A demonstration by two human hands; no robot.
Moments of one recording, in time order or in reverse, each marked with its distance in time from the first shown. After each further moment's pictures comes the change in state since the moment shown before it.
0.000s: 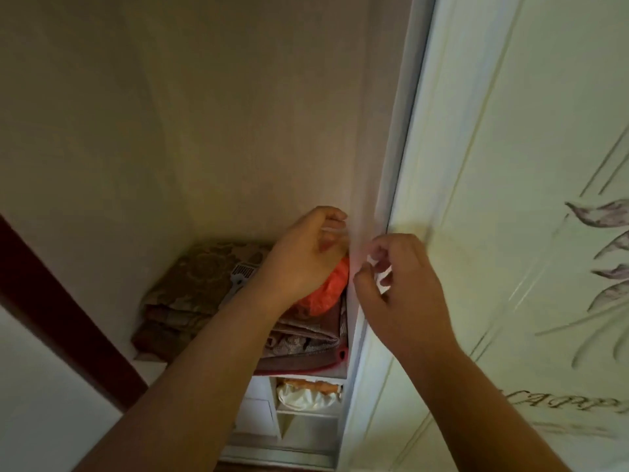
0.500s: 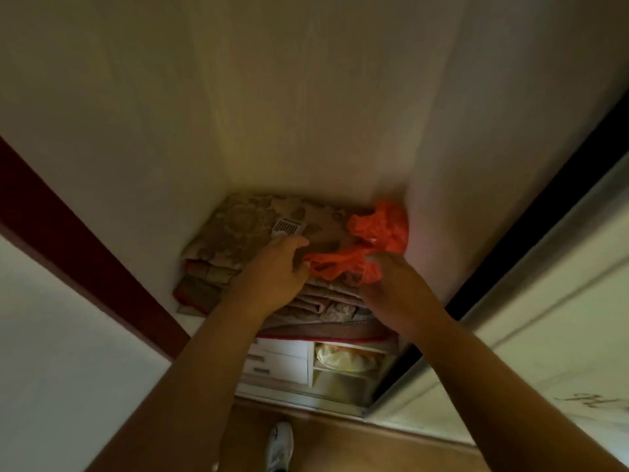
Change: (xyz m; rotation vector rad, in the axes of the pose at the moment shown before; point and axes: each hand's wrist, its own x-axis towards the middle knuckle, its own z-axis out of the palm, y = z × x) left_hand -0.024 -0.203 -0.081 0.354 -0.074 -0.326; right_hand 0.015 0.033 0.177 -0.074 -0.688 0.282
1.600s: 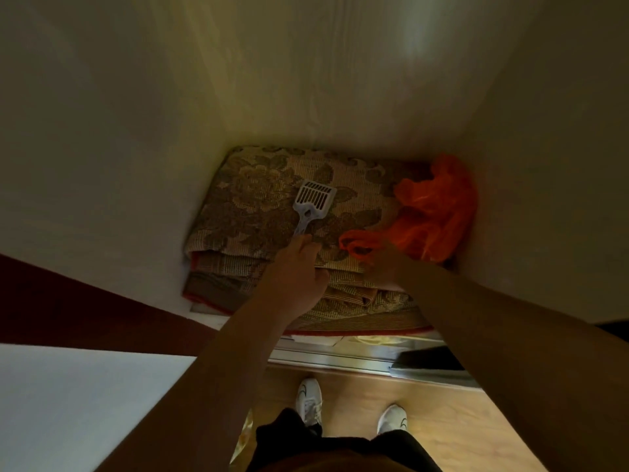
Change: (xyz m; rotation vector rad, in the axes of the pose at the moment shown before) left_hand 0.104 -0.151 0.043 0.095 -0.316 -0.067; right_hand 0.207 0.076 0.189 -0.078 -0.547 0.226
